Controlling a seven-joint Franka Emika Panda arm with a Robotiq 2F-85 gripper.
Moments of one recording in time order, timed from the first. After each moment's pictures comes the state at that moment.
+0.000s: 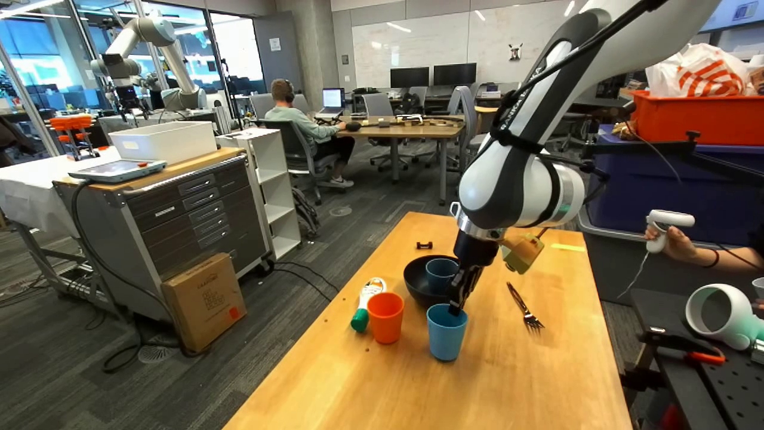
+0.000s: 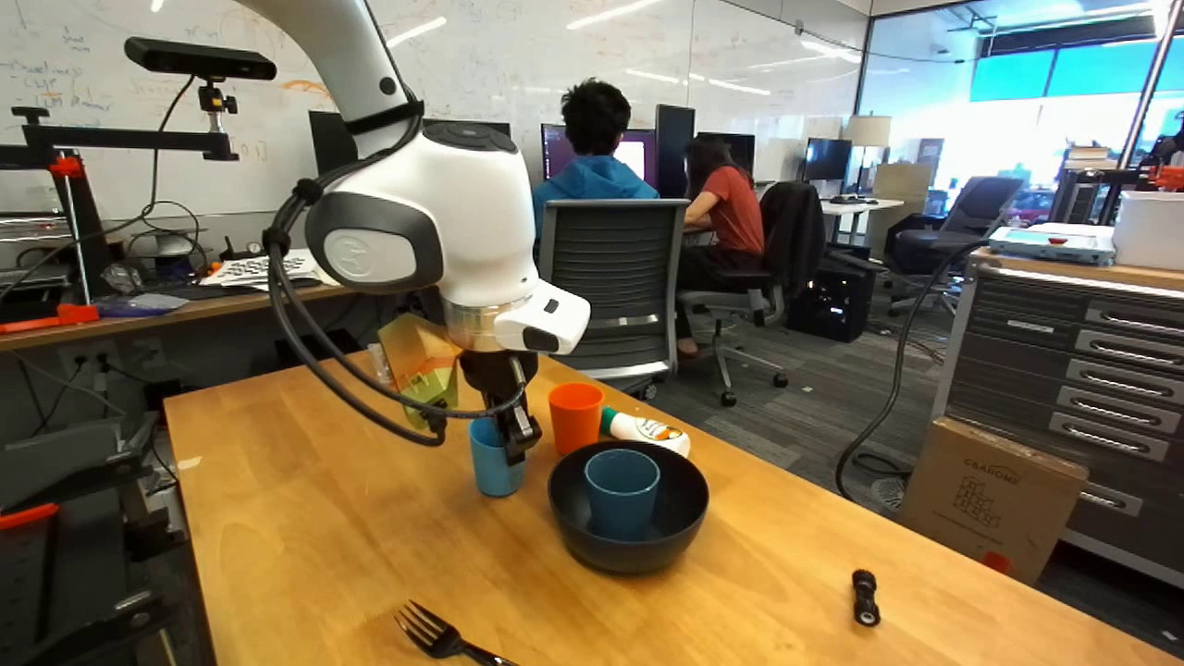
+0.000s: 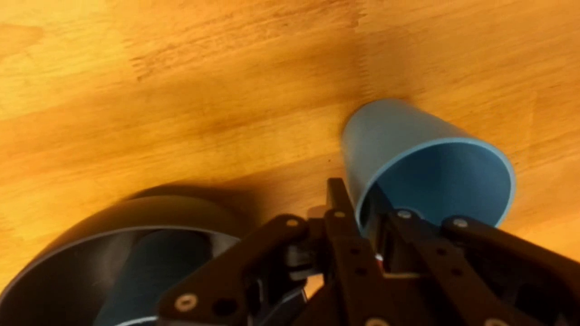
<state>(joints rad) -0.27 0.51 0.15 -2.31 0.59 2.94 -0.52</state>
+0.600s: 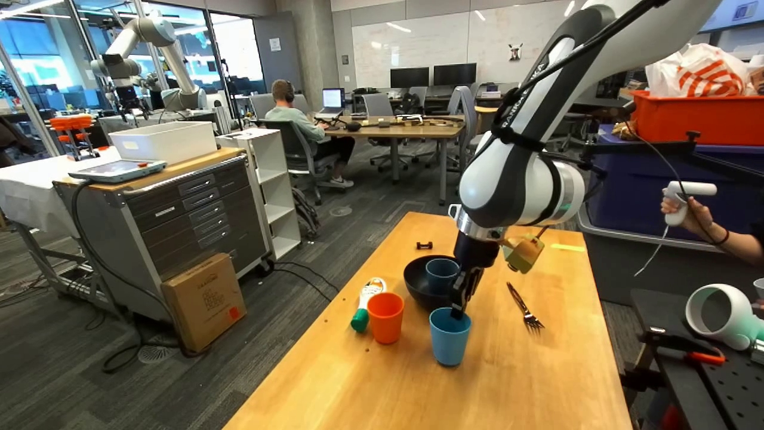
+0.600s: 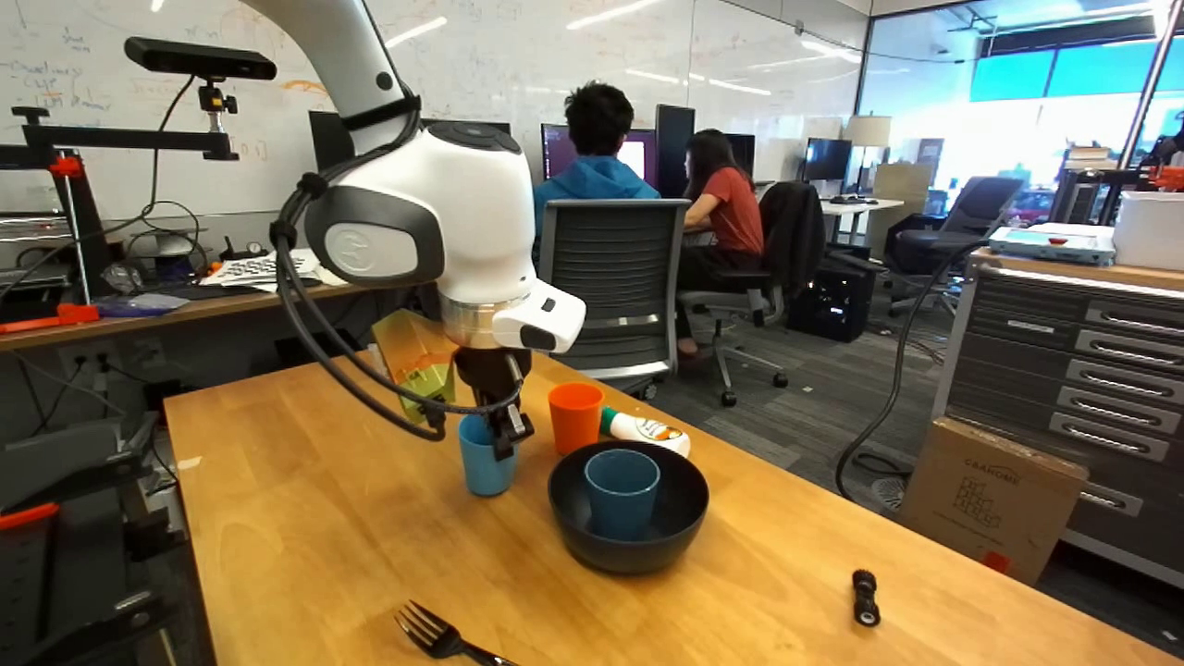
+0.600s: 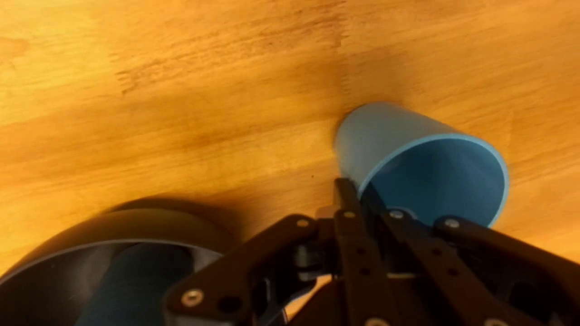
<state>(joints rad) -0.26 0.49 0.15 -2.31 0.57 2.89 -0.52</state>
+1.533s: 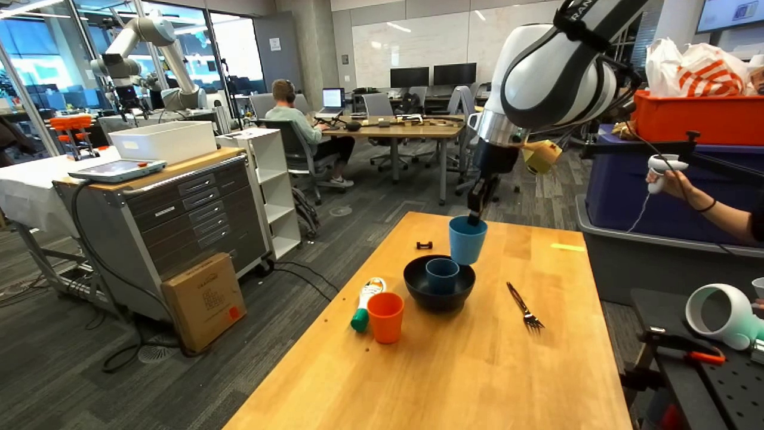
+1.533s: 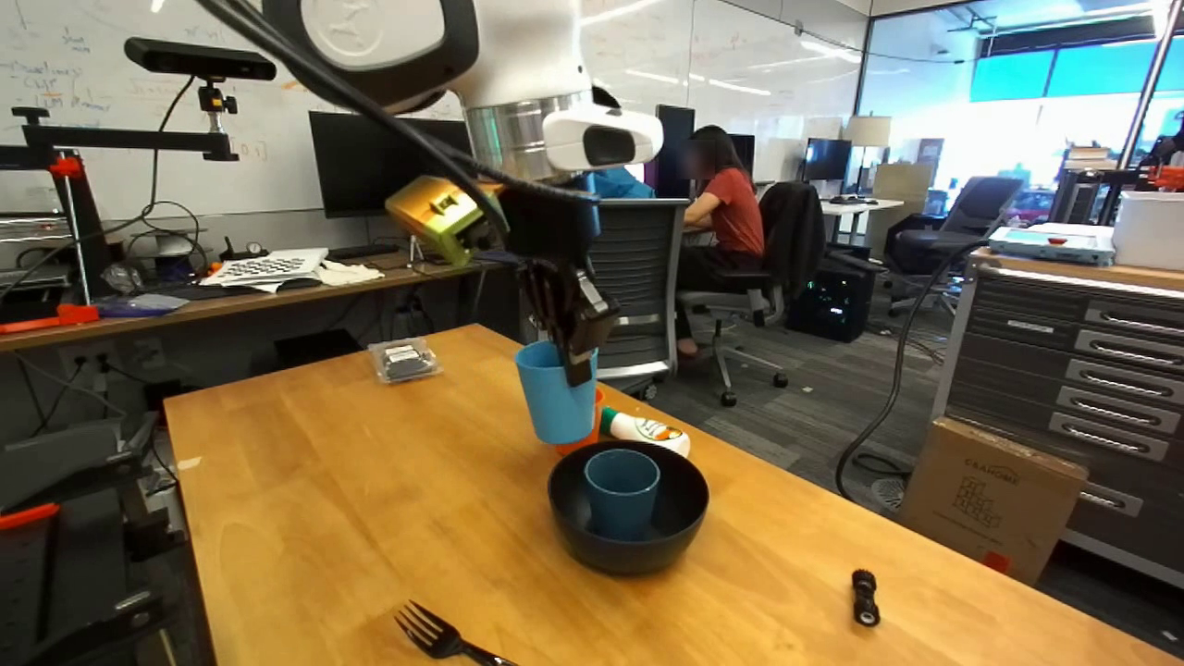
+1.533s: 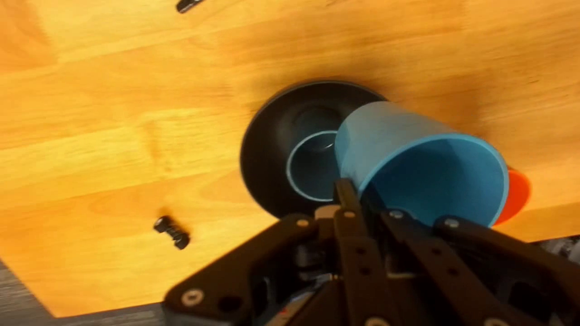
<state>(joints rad) -0.27 0.16 -0.07 -2.35 0.18 2.71 -0.34</state>
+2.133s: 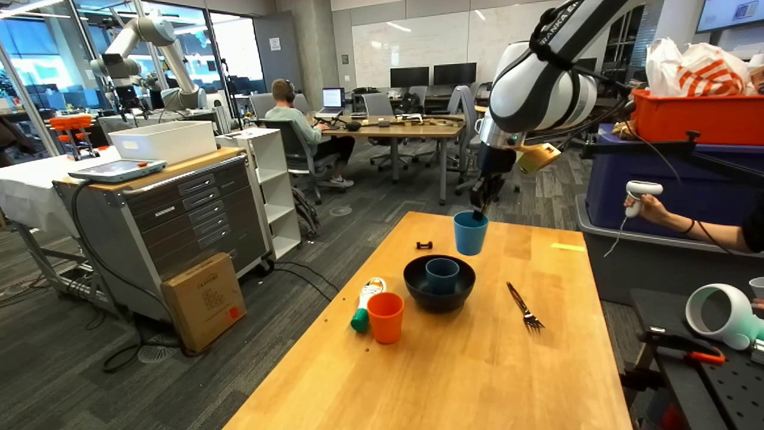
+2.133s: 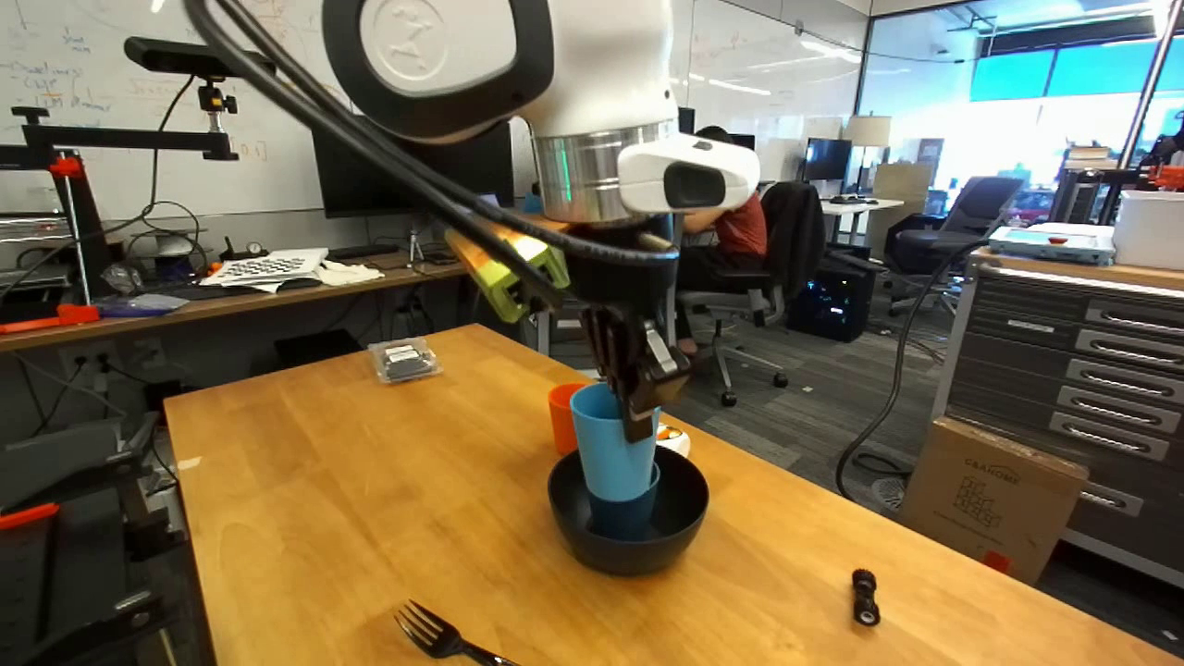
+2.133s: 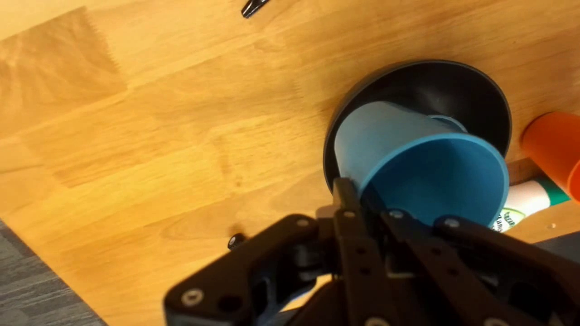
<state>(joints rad) -0.31 0.29 -0.14 -2.23 0.22 2.68 -0.32</state>
